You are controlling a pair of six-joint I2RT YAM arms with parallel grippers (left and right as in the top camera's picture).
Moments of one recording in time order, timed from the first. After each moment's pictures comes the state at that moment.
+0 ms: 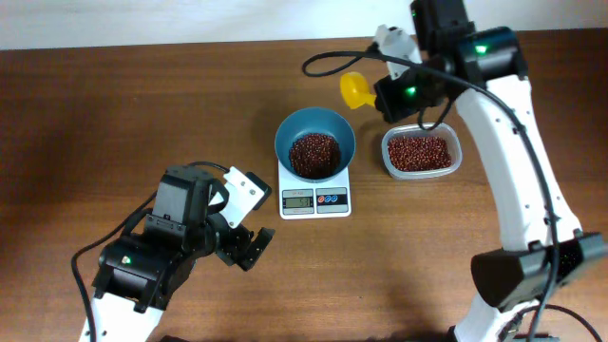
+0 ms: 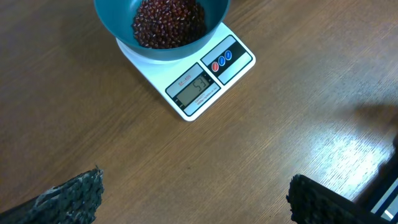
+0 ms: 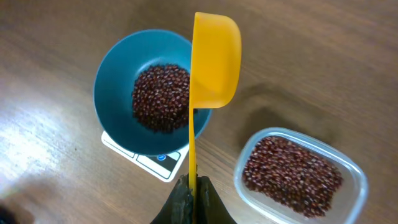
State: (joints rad) left arm -0.35 1.01 1.02 -0.94 0.25 0.32; right arm 0.24 1.90 2.12 -1.38 -0.25 -0.19
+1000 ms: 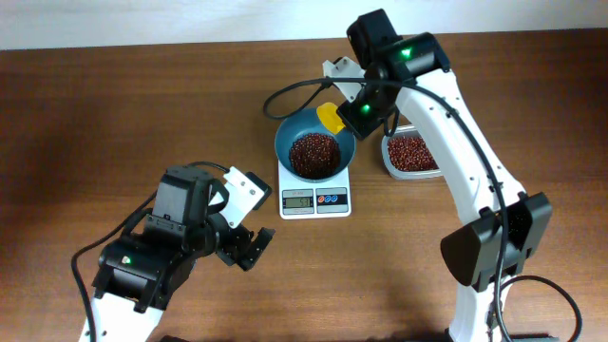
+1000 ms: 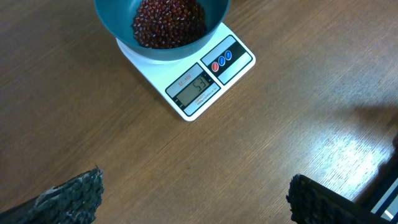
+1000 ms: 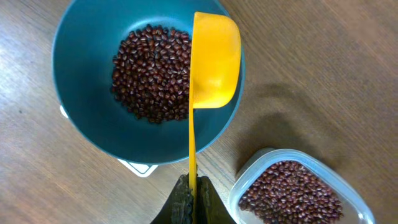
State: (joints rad) left arm -0.35 1.01 1.02 -0.94 0.25 0.32; right arm 0.37 2.05 2.12 -1.37 -0.10 -0.35
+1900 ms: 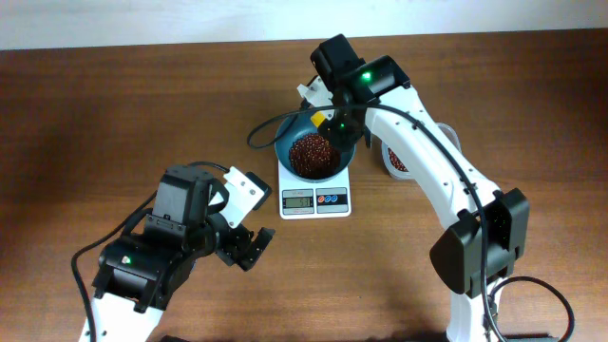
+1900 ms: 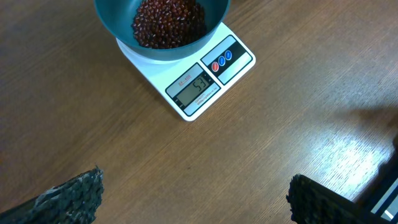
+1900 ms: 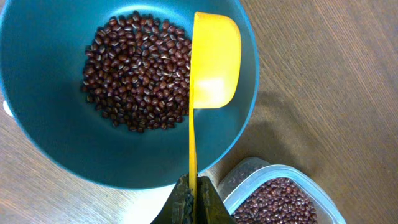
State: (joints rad) left arm -0.35 1.01 1.02 -0.94 0.25 0.32; right arm 0.48 2.05 2.00 -1.25 0.09 -0.37
